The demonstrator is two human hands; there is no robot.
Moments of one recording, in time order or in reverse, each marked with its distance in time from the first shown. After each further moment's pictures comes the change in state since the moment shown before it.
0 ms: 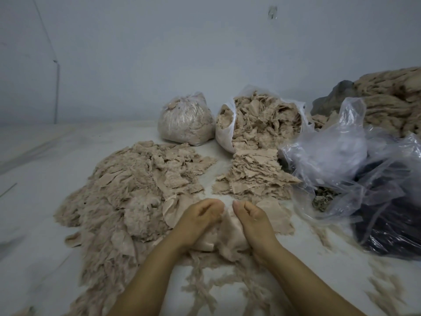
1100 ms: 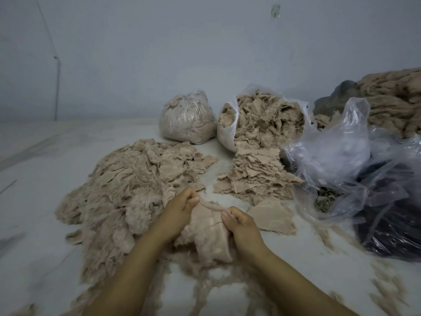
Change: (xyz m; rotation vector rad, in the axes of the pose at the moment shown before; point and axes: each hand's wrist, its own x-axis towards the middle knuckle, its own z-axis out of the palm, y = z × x) left_hand 0.010 -0.014 -0.040 0.318 0.171 0.087; right_hand -0.009 0.005 0.024 0.093 -0.101 0.092
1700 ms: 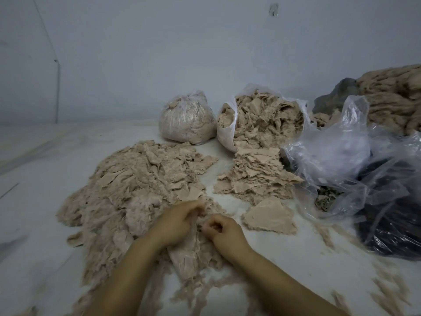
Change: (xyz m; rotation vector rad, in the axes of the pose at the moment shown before) left_hand -0.010 0.006 -0.006 0.264 -0.214 -0.062; right_hand 0.010 0.014 0.017 -0.510 -0.083 -0.005
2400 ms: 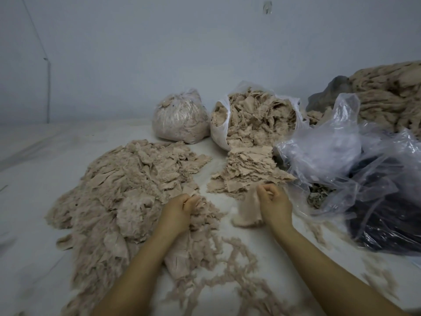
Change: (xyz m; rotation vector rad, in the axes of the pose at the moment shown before) left_hand 0.017 0.015 0.021 -0.126 0.315 -0.071; right_hand 0.035 0.040 -0.099 -0.028 0.629 0.037
